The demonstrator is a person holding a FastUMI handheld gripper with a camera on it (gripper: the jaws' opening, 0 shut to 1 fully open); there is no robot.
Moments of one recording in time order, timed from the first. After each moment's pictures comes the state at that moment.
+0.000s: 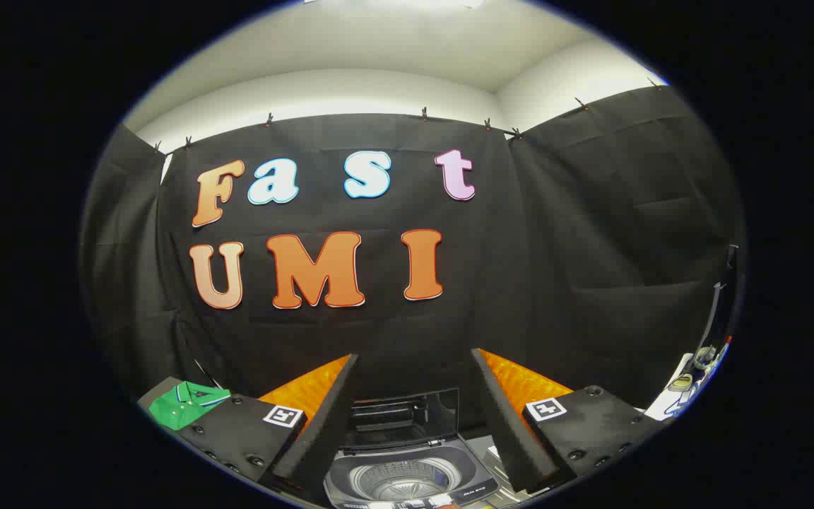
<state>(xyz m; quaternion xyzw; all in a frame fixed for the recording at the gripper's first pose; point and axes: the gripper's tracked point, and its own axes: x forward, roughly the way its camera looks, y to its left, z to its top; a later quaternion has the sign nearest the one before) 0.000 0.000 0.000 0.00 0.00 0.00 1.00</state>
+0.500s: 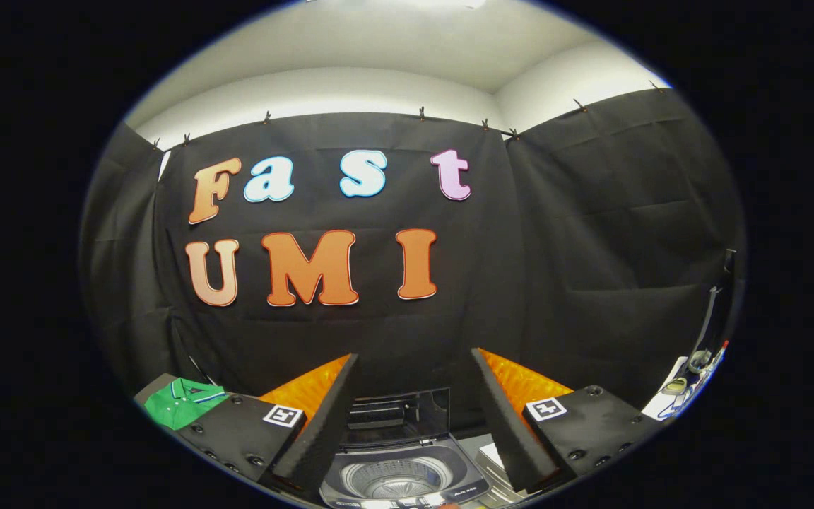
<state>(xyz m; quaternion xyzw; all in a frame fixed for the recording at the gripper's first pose) -0.006 -0.013 0.003 0.00 0.00 -0.01 1.00</state>
